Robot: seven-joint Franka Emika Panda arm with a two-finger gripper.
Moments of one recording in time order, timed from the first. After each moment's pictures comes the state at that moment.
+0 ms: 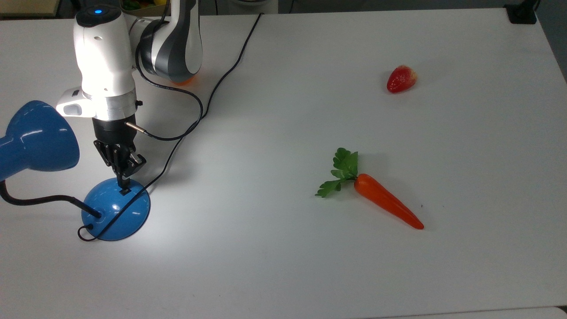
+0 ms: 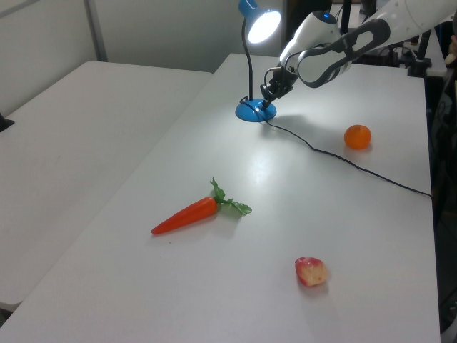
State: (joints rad) arm -0.29 0.59 0.07 -1.66 0.04 2.79 0.28
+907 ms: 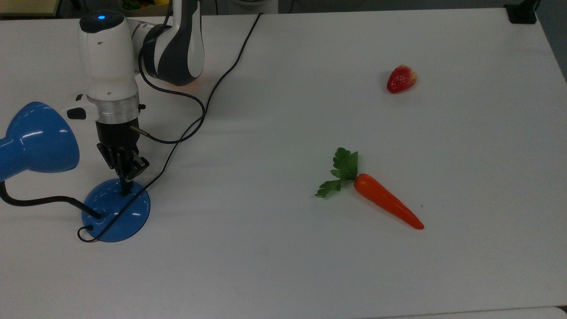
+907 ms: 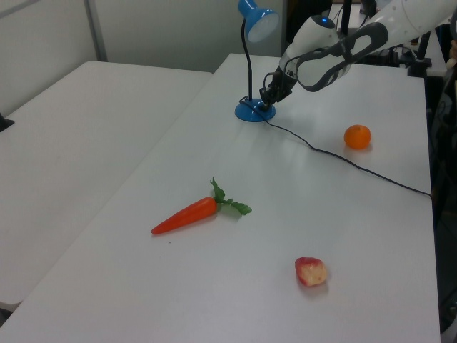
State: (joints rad) arm -0.28 0.61 0.07 -1.66 0.04 2.80 0.28
